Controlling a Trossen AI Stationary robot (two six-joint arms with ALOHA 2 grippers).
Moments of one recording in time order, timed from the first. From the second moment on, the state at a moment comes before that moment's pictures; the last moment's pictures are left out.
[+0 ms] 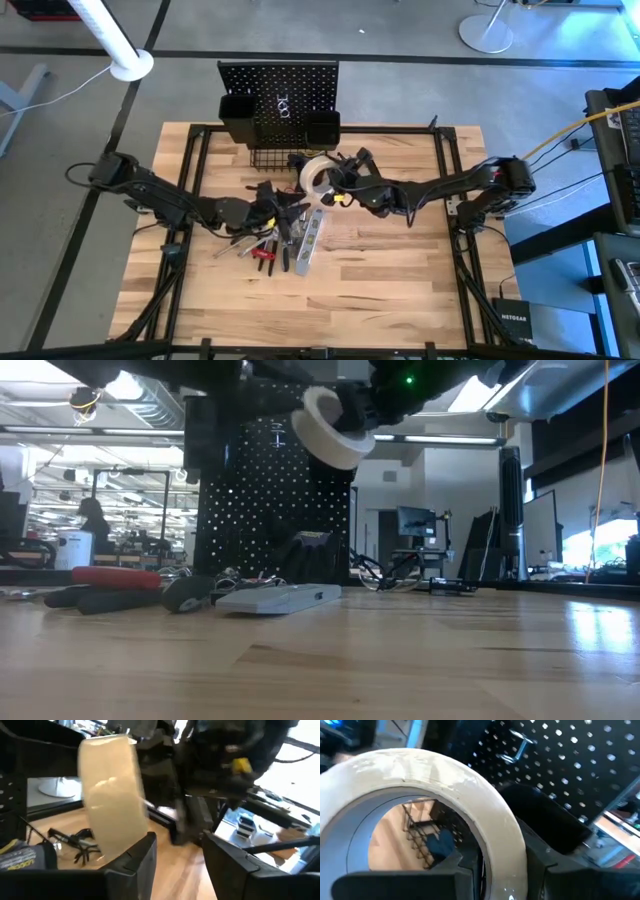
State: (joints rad) left arm -0.24 1.40 0.63 0.76 -0.65 -0.39; right arm 0.06 1.59 0.97 0.45 0.84 -0.32
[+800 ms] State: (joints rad) left arm -0.27 1.41 0.63 0.72 -0.77 -0.34; right arm 0.09 1.59 0.98 0.42 0.87 -0.33
